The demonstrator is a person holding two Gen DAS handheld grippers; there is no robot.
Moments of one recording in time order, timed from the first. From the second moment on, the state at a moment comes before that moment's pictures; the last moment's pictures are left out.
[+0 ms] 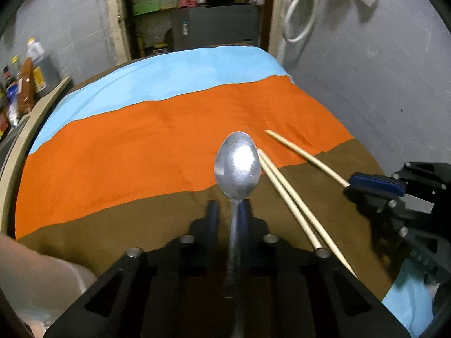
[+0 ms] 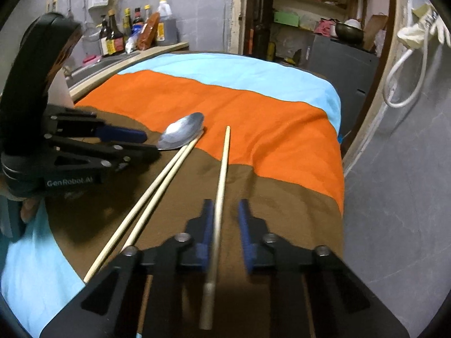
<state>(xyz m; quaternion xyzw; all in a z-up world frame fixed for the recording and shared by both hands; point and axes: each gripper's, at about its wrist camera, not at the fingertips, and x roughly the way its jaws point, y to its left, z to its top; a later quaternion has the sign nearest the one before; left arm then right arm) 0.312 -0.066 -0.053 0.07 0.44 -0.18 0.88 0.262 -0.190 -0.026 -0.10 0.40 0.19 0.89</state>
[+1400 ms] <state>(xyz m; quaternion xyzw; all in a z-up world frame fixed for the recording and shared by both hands) 0.358 -0.067 -0.052 0.06 0.44 -0.20 0.87 0.368 -0.165 -0.032 -0.16 0.48 0.25 0.83</state>
